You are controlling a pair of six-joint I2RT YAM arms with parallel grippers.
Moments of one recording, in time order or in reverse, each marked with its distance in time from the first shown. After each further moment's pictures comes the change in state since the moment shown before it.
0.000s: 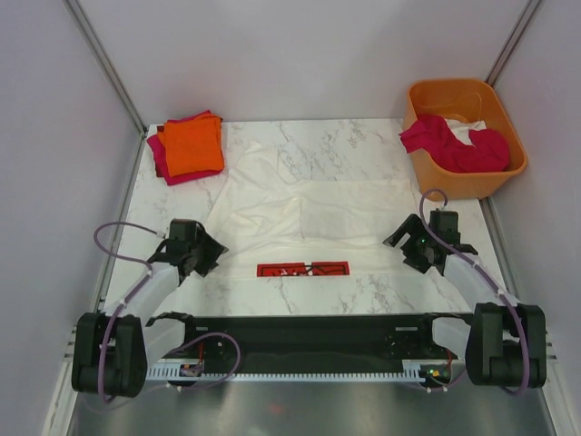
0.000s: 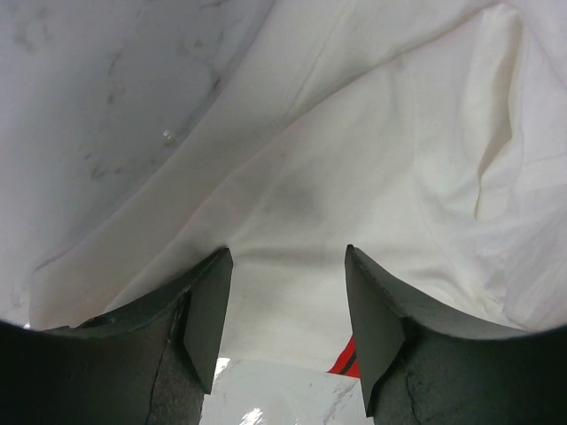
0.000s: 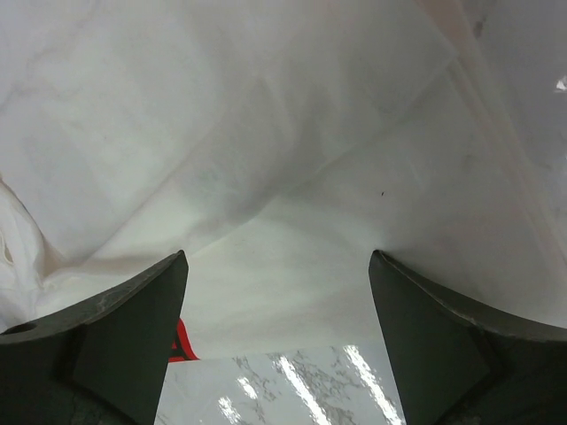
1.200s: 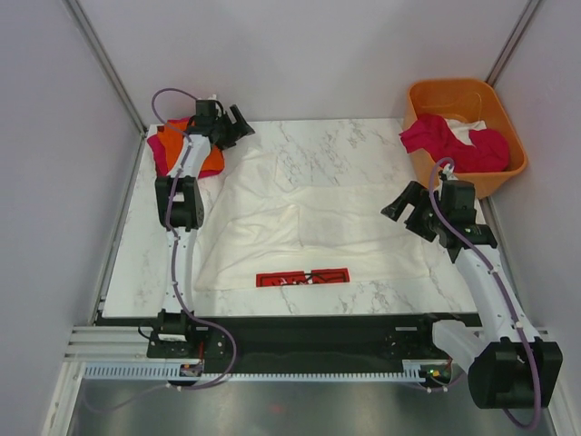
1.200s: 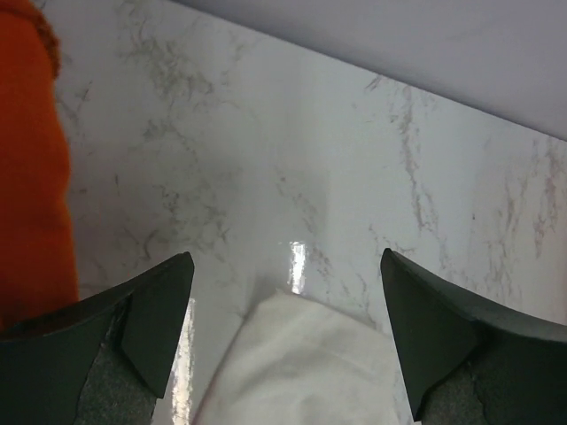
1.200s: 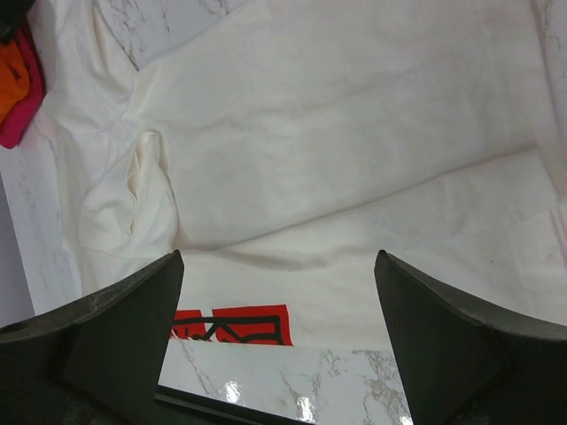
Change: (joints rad) left arm 0.037 1.600 2.079 -0.156 0.274 0.454; right arm 0.048 -0.134 0.316 -0.223 -0.084 -0.119
